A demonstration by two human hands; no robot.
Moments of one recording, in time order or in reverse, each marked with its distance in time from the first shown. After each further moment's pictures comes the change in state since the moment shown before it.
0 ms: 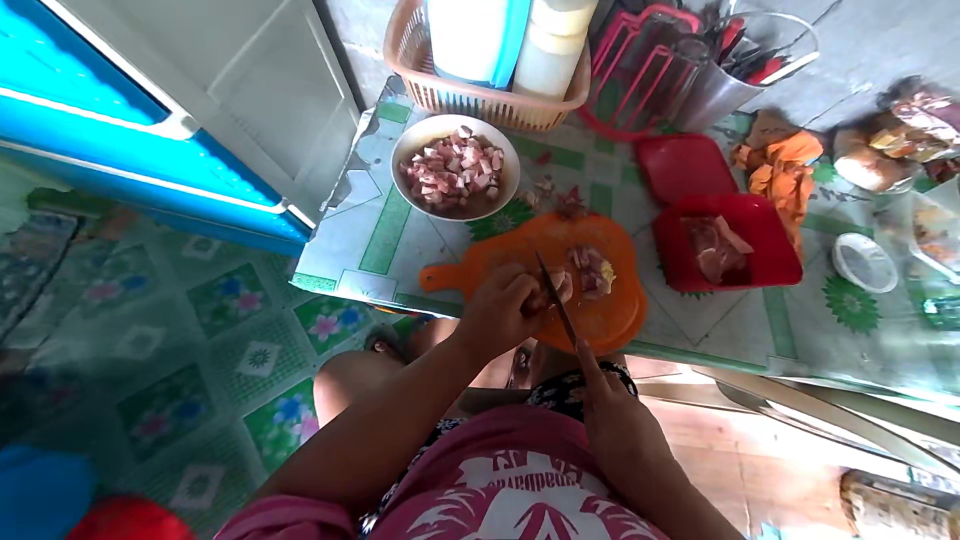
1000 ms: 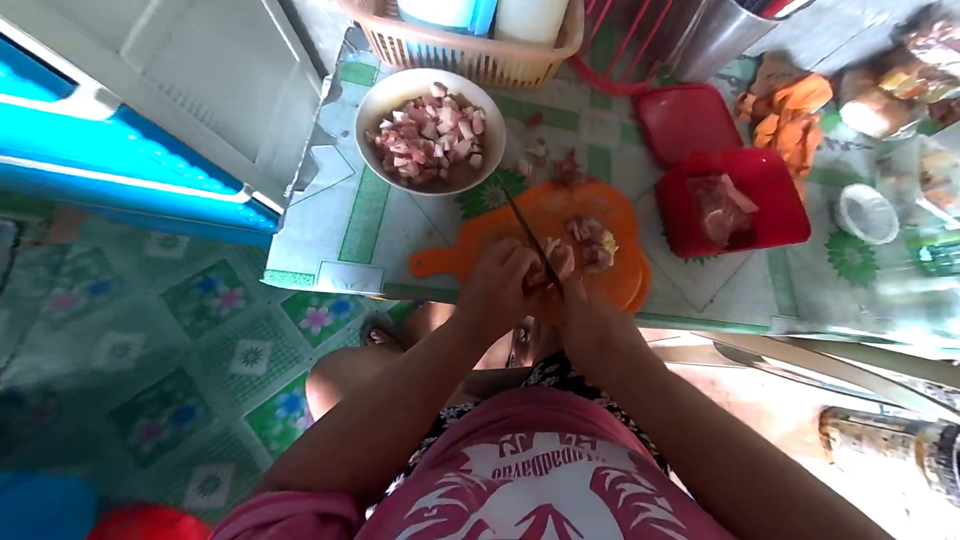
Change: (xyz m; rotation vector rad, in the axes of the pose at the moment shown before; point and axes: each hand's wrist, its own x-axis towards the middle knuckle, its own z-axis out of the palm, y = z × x) left_hand 0.005 -0.004 0.000 -0.006 -0.062 -0.033; right_hand 0.070 -0.043 -0.043 -0.091 -0.238 0.138
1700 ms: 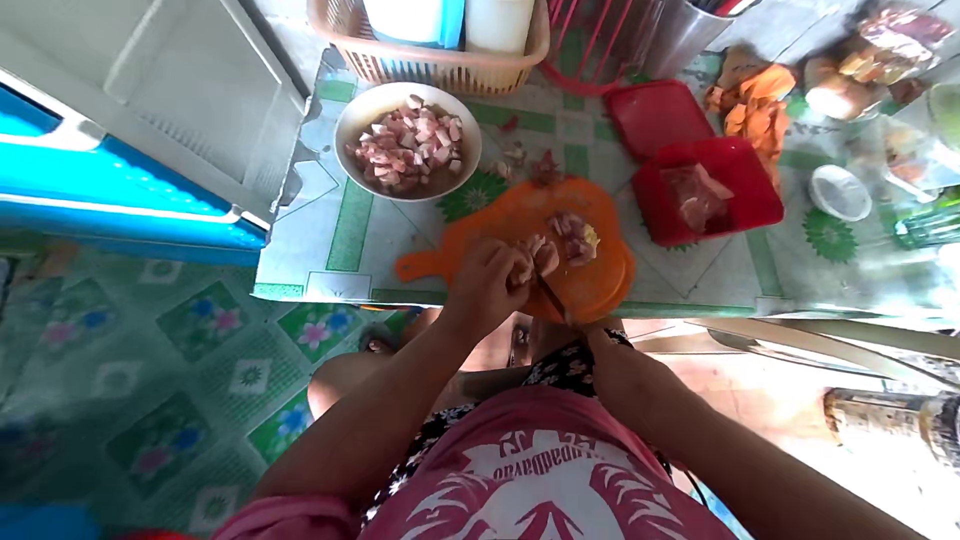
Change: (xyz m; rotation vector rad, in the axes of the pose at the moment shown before) left_hand 0.000 0.000 -0.004 -0.008 -0.029 0.026; right_hand -0.048 0.039 0.016 -0.007 -0.180 0.055
